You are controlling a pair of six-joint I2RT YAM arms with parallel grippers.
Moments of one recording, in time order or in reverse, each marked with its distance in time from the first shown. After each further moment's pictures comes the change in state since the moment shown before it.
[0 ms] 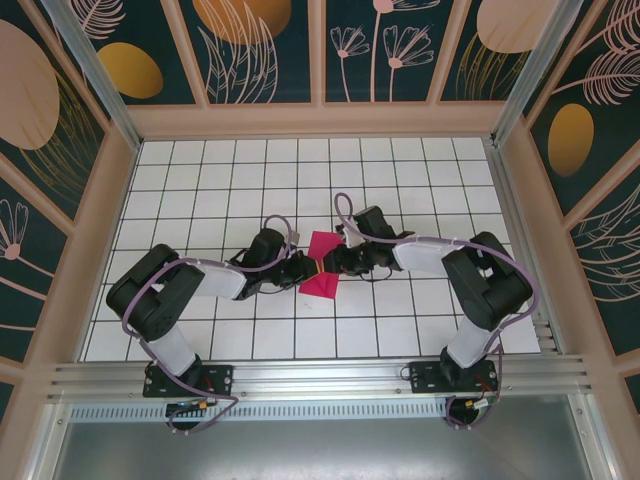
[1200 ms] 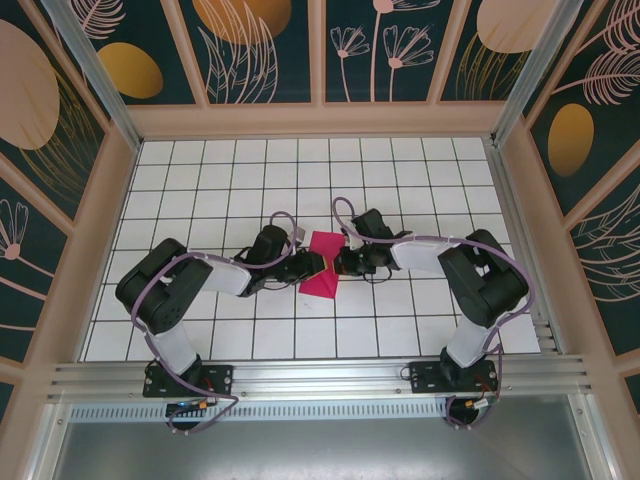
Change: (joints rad) left arm 0.000 0.063 0.042 0.068 0.053 0.003; right arm -0.002 0.026 0.014 -0.071 0.204 -0.042
